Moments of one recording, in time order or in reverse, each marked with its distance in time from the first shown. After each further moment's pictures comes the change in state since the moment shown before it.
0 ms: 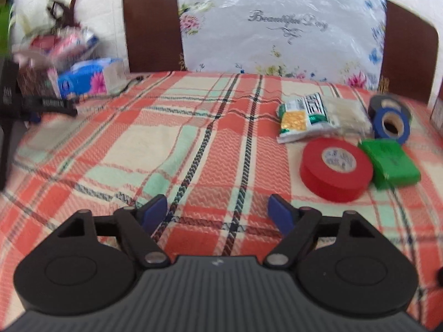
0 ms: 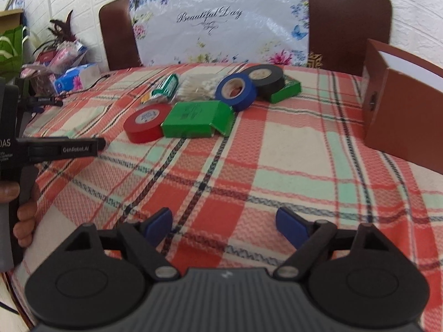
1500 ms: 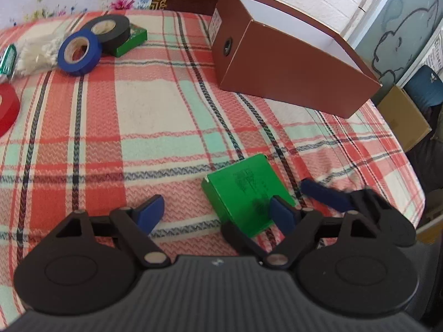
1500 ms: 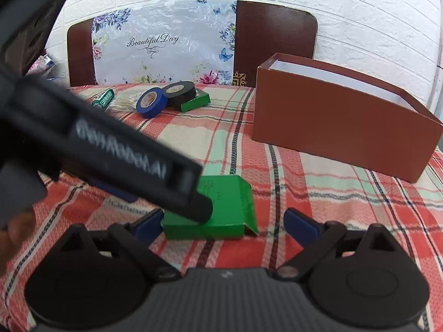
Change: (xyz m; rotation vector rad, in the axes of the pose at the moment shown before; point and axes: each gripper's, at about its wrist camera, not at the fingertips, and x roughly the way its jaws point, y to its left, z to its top) left arm -0.071 -0.225 -0.039 0.185 0.358 -0.609; right arm -0.055 -0.094 -0.049 0.054 -0.084 -0.141
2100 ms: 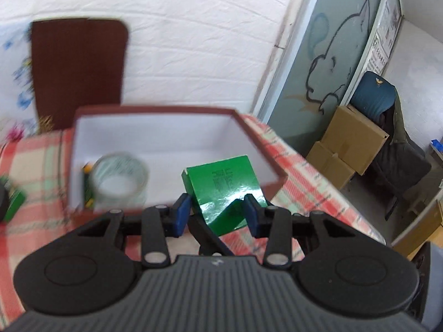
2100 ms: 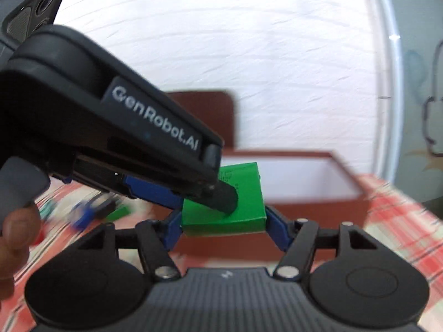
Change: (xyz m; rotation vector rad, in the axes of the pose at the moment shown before) left arm 0.021 -0.158 0.139 0.218 -0.228 -0.173; right arm -0.024 -0.128 0.057 0.178 -0.399 -0.209
